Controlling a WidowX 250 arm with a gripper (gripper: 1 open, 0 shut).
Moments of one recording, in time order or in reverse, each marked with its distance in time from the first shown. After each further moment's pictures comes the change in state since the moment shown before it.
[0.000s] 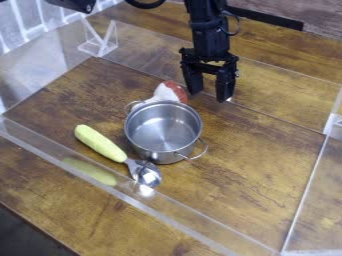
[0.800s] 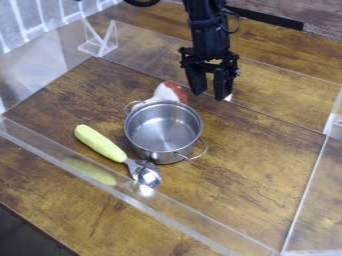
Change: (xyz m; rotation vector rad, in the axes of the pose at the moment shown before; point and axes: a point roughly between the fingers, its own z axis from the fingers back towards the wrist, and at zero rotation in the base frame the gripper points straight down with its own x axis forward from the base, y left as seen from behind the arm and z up) arm -0.004 -0.006 0.002 -0.021 -0.006 -0.002
